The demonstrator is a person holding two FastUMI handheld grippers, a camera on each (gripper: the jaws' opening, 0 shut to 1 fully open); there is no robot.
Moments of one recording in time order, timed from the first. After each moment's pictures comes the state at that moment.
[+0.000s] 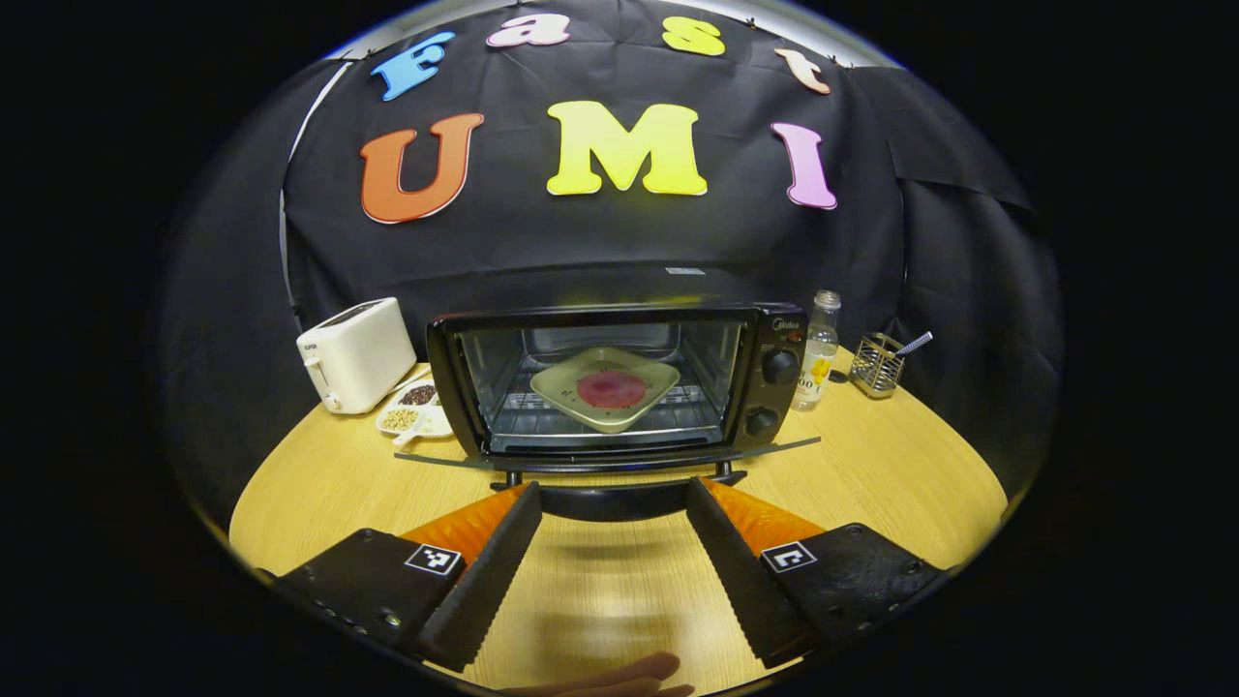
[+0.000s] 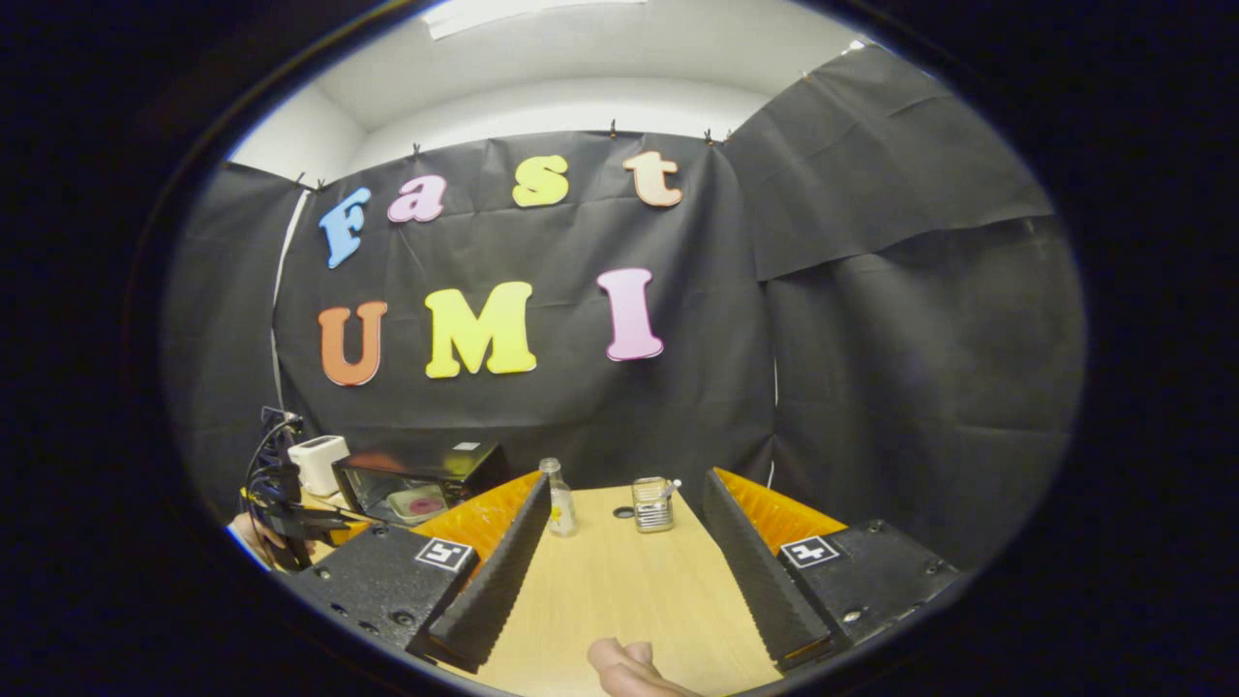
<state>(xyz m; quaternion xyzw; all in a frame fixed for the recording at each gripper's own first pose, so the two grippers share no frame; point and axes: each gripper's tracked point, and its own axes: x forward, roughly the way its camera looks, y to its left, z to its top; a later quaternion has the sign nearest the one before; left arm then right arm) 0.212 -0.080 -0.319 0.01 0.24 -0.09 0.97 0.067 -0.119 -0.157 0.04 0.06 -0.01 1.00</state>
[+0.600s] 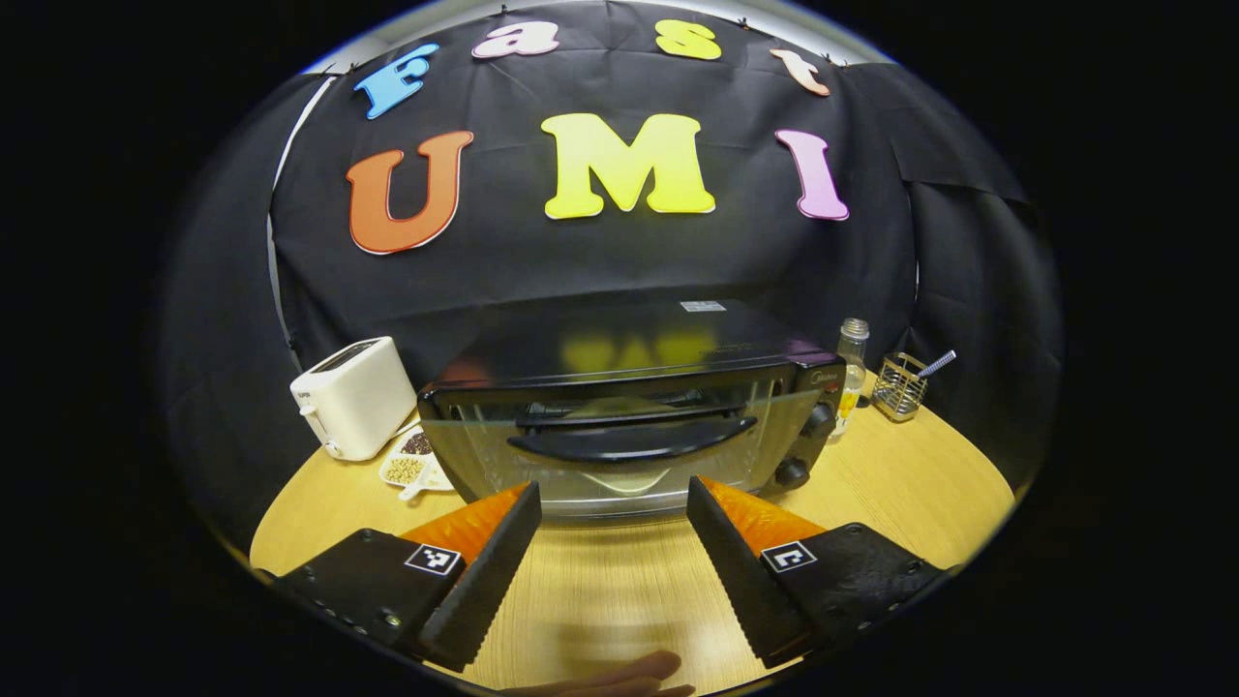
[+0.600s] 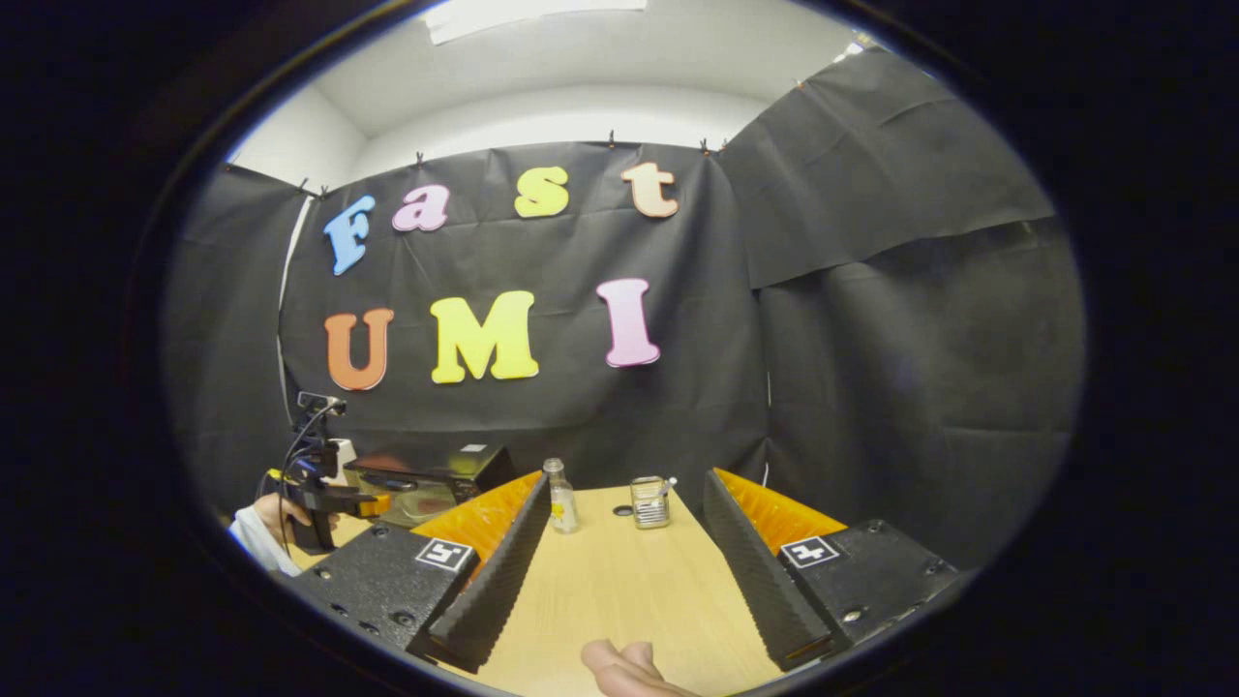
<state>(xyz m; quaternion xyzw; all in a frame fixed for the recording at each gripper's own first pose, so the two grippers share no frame) 0.274 -0.074 -0.300 0.02 0.21 -0.08 0.97 0.030 -0.118 -0.147 0.04 0.05 -0.01 1.00</state>
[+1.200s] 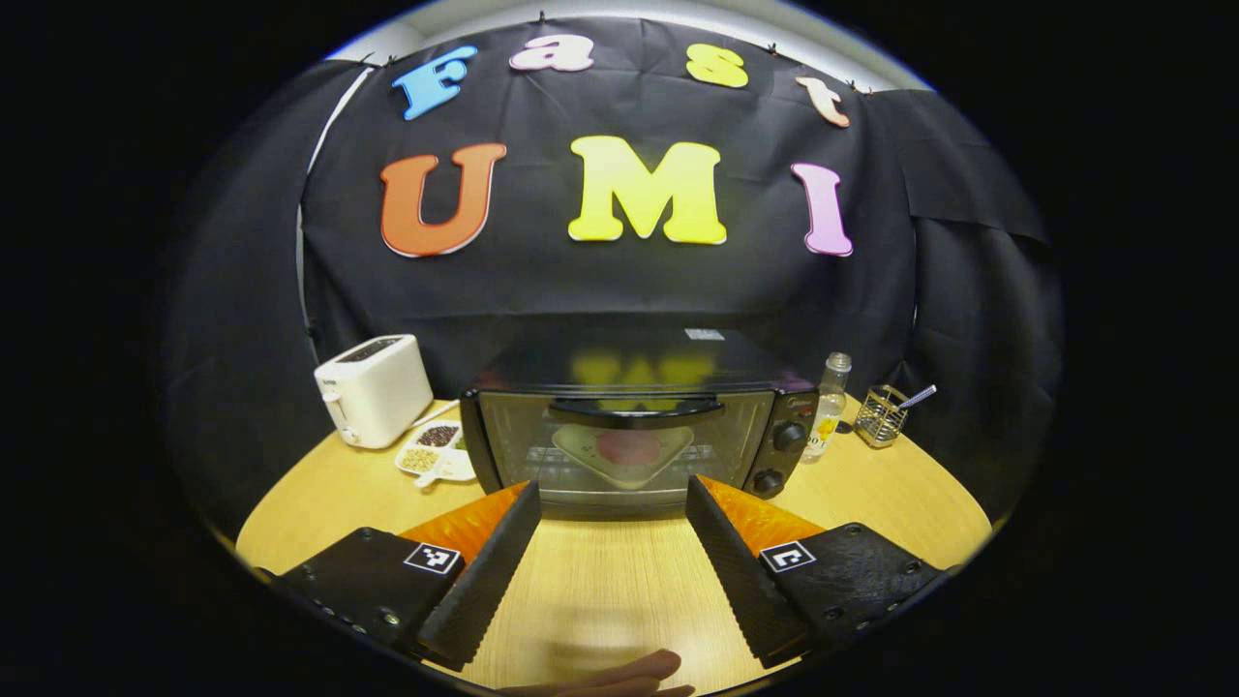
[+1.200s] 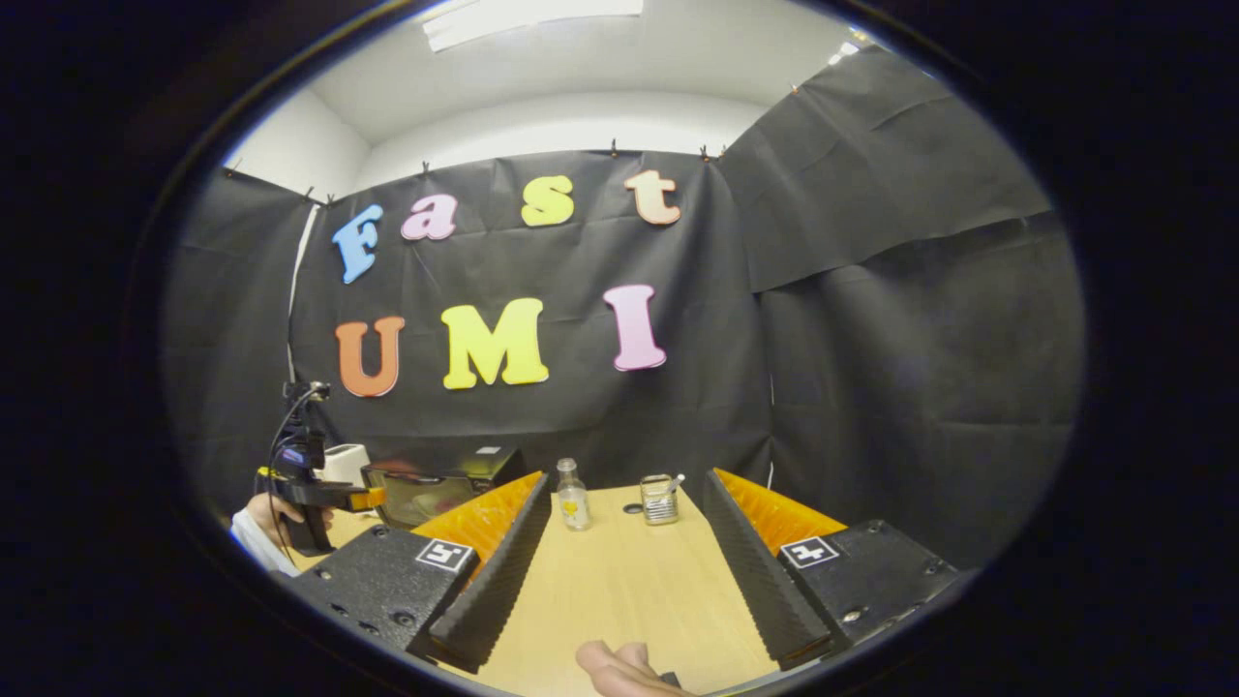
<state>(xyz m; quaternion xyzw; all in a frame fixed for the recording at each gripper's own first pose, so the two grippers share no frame) 0.206 -0.054 -0.244 0.00 0.17 -0.06 0.98 -0.002 -0.103 -0.143 0.05 0.04 0.00 1.00</state>
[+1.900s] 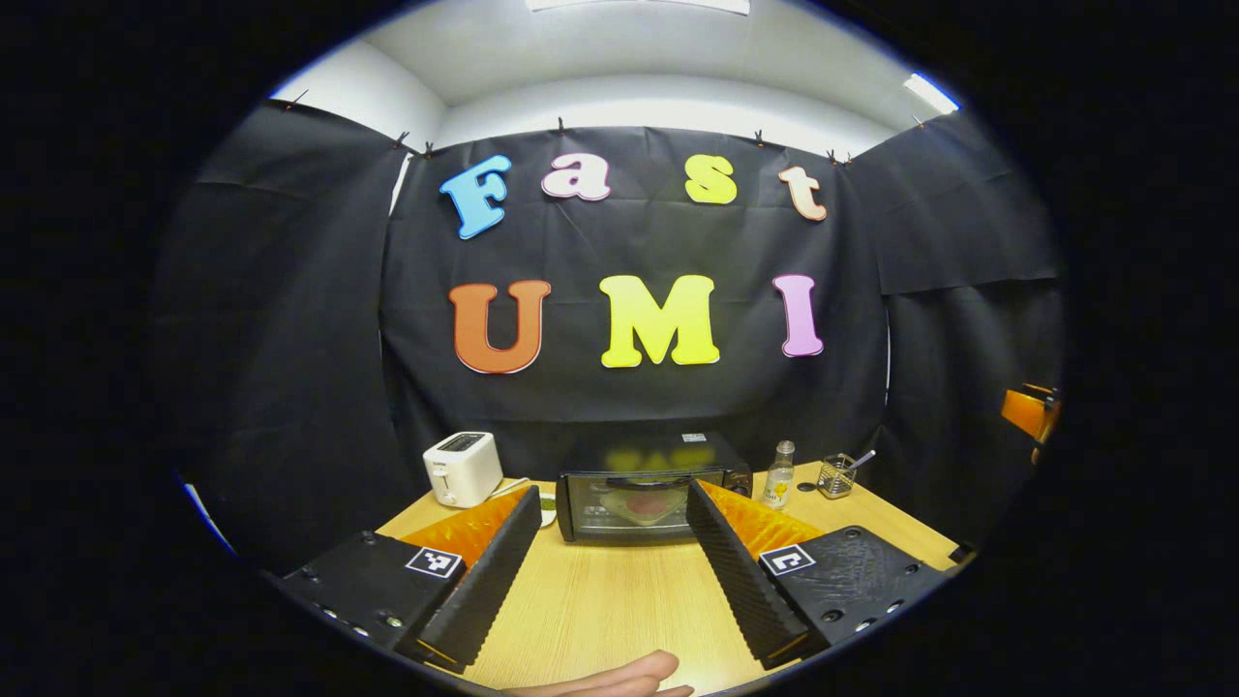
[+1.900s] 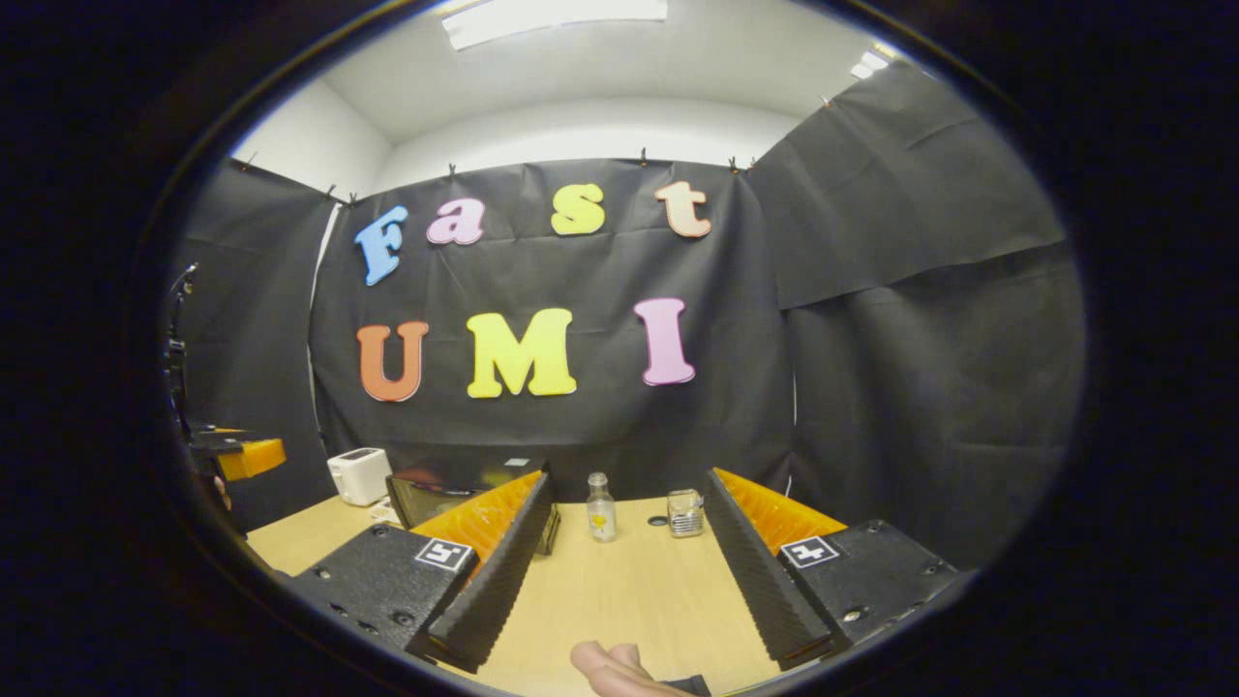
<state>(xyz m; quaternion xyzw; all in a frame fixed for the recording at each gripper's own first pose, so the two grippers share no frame) 0.009 -0.010 -0.083 0.00 0.04 -0.03 1.00 0.002 -0.049 -0.110 0.04 0.03 0.03 1.00</state>
